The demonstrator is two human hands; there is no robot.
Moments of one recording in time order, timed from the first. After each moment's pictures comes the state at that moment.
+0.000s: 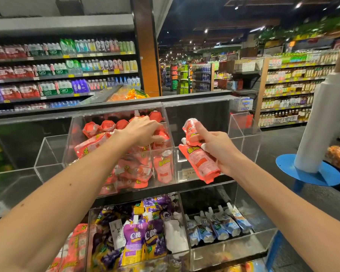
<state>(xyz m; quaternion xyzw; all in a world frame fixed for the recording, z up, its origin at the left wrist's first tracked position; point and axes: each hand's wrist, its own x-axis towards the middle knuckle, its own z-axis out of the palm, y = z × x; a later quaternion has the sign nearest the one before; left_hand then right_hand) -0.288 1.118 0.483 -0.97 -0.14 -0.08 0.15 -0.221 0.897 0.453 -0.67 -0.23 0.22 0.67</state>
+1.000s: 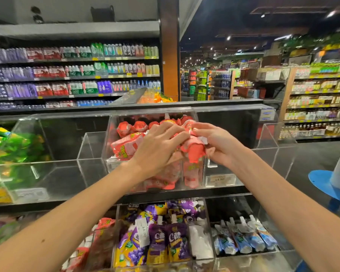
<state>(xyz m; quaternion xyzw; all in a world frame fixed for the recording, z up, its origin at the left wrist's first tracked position) -0.384 1.107 0.452 -0.90 0.08 -0.42 0.13 -0.258 0.970 0.482 -0.53 -0.24 0.35 0.73</state>
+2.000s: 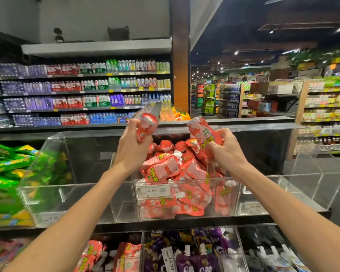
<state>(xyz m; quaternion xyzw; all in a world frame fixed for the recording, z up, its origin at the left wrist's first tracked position) -0.439 1.221 0.487 -0.81 -0.23 -0.49 -0.23 -0.260 1.047 0.482 -0.70 -0.37 0.05 0.60</state>
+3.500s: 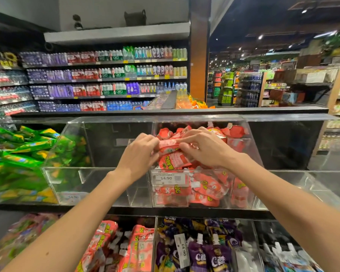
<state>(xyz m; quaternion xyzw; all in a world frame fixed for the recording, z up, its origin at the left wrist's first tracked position) -0.472 1.242 0.441 -0.91 -0.19 -0.36 0.07 -0.288 1.104 0.474 -0.68 -0.68 -0.12 0.23</state>
